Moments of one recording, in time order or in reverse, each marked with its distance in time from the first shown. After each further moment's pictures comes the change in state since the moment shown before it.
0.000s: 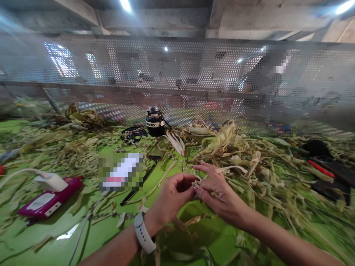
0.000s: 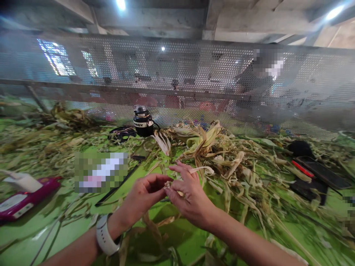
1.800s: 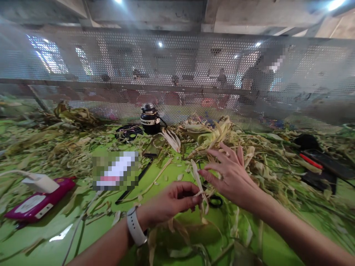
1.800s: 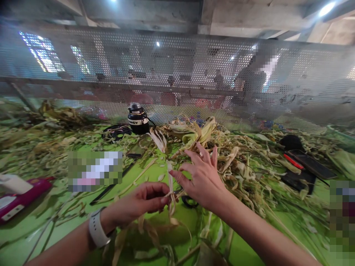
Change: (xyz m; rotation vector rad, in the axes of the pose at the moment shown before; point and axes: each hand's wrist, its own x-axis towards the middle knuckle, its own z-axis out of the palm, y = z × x) left_hand -0.008 0.008 -0.002 0.055 -0.412 -0.221; right_hand 0.005 0.009 -0.034 -0.342 0.114 0.135
